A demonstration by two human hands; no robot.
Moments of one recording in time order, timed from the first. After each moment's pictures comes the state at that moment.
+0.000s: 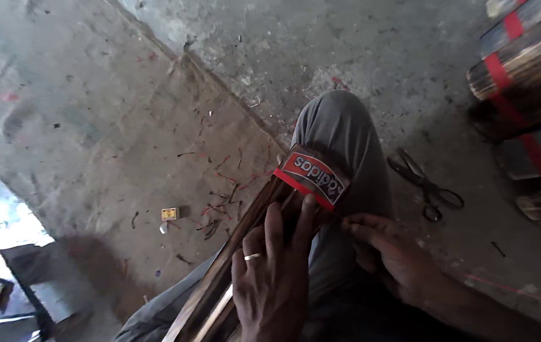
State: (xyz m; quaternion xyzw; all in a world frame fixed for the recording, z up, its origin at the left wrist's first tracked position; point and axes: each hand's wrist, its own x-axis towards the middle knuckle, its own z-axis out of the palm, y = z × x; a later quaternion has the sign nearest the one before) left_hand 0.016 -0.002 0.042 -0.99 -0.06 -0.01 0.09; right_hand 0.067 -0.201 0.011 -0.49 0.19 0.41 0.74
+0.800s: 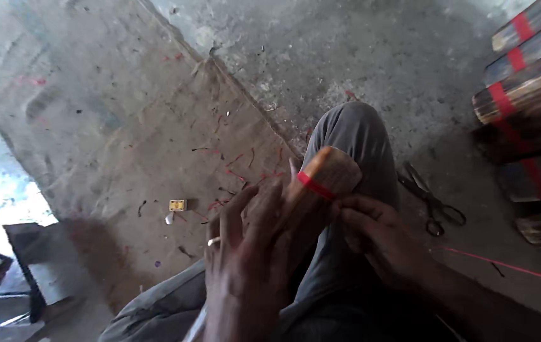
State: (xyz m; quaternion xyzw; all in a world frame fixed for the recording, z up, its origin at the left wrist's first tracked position) left_hand 0.023 0.053 0.081 -0.97 -0.09 0.01 -0.25; right_hand 0.099 -0.168 0.032 -0.57 -0.01 0.35 0.74
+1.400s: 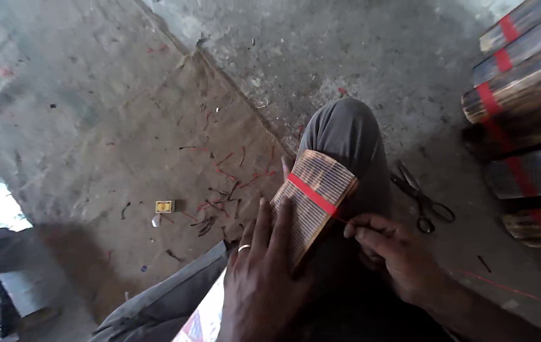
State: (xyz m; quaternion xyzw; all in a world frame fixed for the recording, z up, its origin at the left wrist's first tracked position) left_hand 0.004 0.031 0.040 -0.98 -0.10 0.09 -0.14; right_hand 0.075 -0.203 0.021 -0.59 0.04 0.37 0.72
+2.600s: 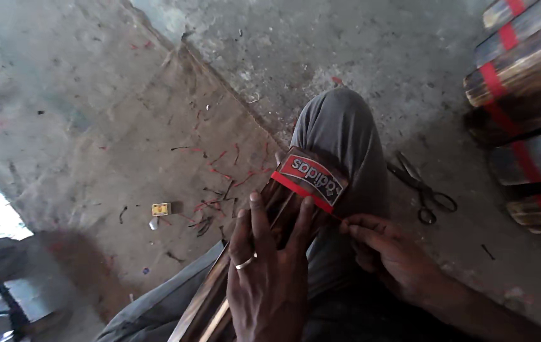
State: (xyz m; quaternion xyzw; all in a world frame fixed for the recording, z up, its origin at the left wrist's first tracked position) left_hand 0.011 -0.003 0.044 -0.99 -0.08 0.02 0.05; right_hand 0.069 -0.207 0.008 -0.51 0.15 0.42 0.74
